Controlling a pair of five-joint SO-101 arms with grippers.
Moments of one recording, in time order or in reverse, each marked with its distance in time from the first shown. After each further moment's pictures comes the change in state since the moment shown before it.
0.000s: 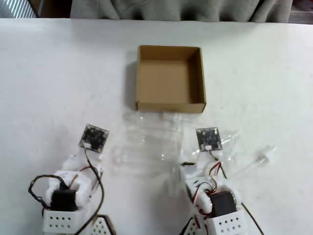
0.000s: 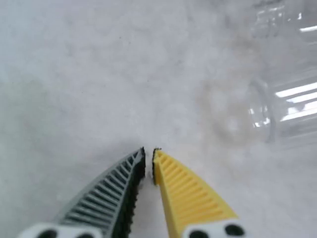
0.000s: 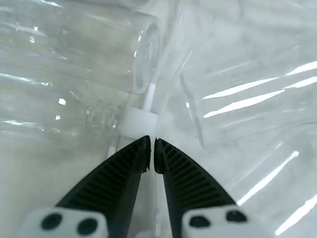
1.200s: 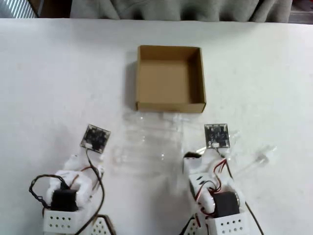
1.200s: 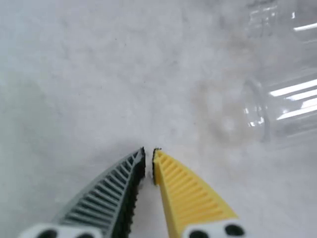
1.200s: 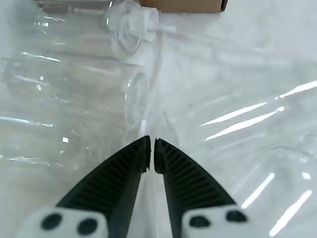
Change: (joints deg) left arm 0.8 0.0 0.0 0.0 0.0; right arm 3.5 0.1 -4.0 -4.8 0.0
